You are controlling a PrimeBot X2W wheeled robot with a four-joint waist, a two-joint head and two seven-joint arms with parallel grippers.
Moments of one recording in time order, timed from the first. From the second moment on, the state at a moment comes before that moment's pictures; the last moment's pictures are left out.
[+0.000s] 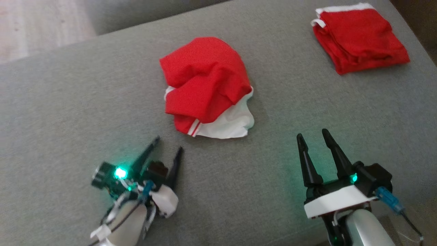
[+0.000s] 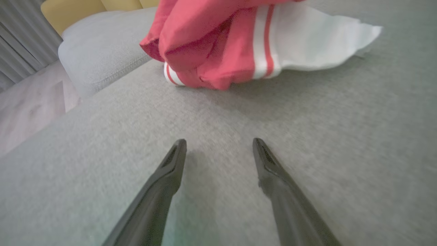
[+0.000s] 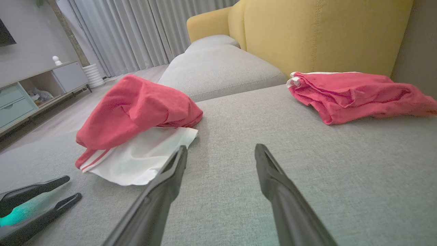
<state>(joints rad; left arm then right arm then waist) -0.42 0.08 -0.42 0.82 0.10 0.06 -0.26 -0.07 -0.05 0.20 0.25 0.21 0.13 -0.26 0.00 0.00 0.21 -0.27</state>
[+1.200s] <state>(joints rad) -1.10 0.08 -0.45 0.42 -0.16 -0.12 -0.22 -0.09 -0.05 0.22 0.26 0.26 0.13 -0.26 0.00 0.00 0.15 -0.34</state>
